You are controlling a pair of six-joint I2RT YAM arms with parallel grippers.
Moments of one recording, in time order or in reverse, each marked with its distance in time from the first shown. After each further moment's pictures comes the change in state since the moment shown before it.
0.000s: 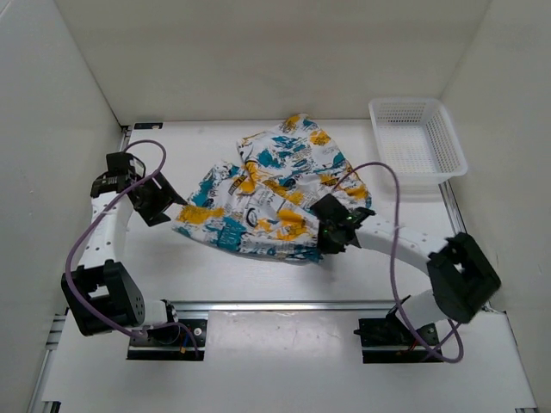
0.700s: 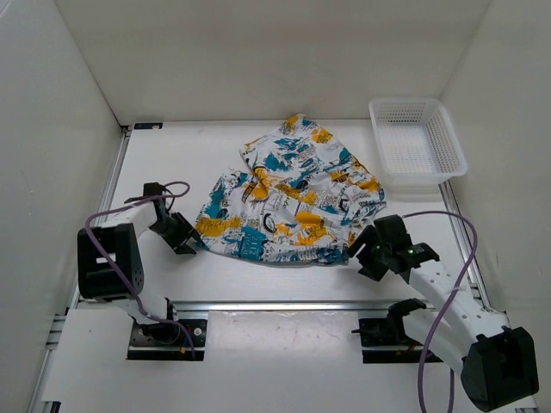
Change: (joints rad) left arm -0.102 0.184 -0.310 0.163 0.005 -0.143; right arm -0.411 -0.637 -0.378 -0.117 -0.151 0.210
